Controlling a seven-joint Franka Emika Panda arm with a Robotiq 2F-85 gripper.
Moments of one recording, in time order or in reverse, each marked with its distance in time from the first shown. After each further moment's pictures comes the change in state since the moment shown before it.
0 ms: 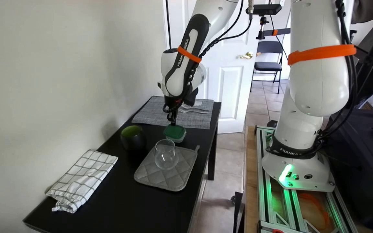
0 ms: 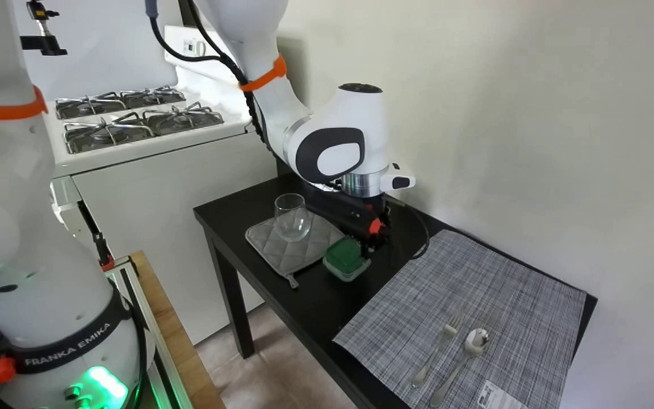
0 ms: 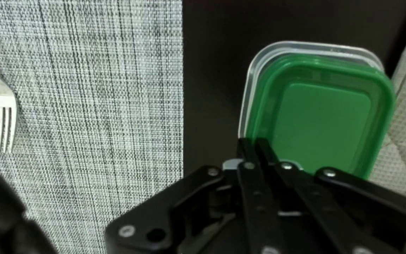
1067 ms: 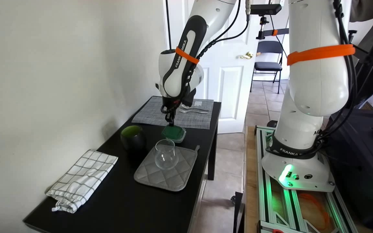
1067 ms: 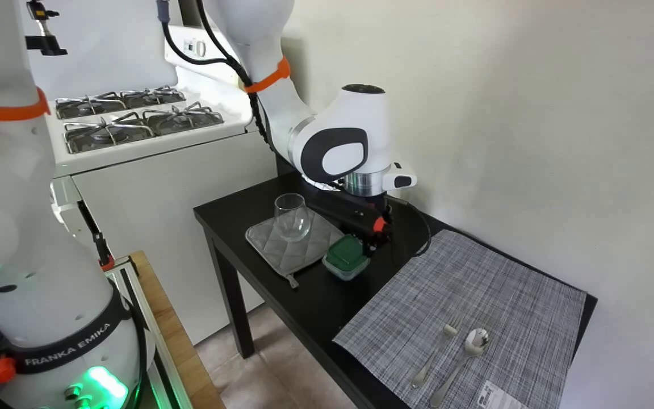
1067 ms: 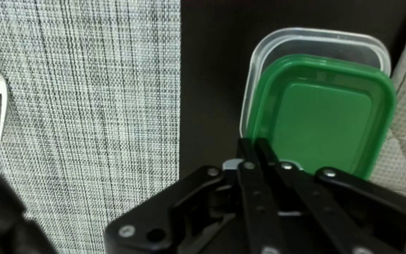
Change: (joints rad) arm -0.008 0.021 0.017 0.026 -0.007 -0.006 -0.004
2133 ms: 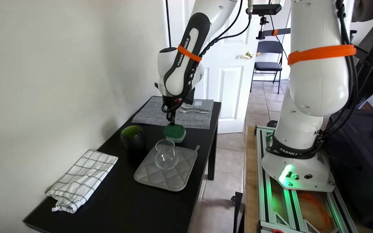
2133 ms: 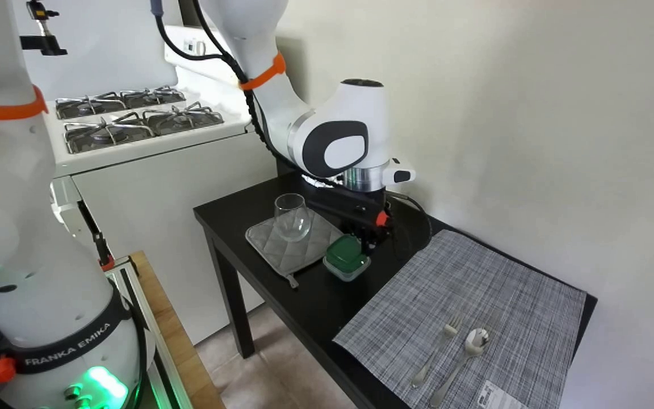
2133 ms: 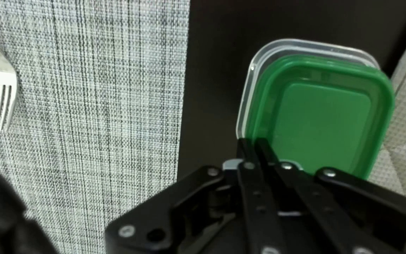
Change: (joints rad) arm 0.000 -0.026 -0.002 -0.006 -0.061 -0.041 -0.002
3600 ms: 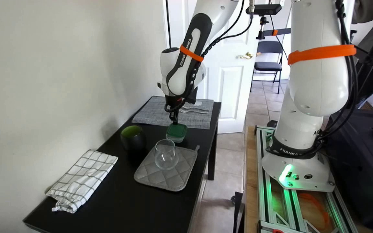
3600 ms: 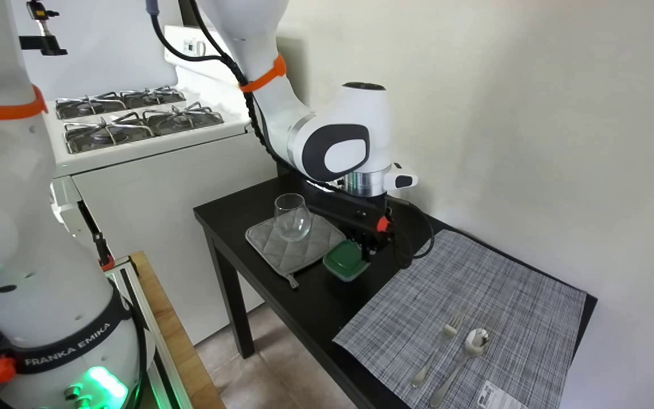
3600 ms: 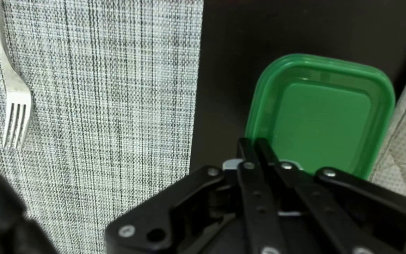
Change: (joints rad) arm -0.003 -0.004 -0.023 -0.010 -0.017 -0.004 0.001
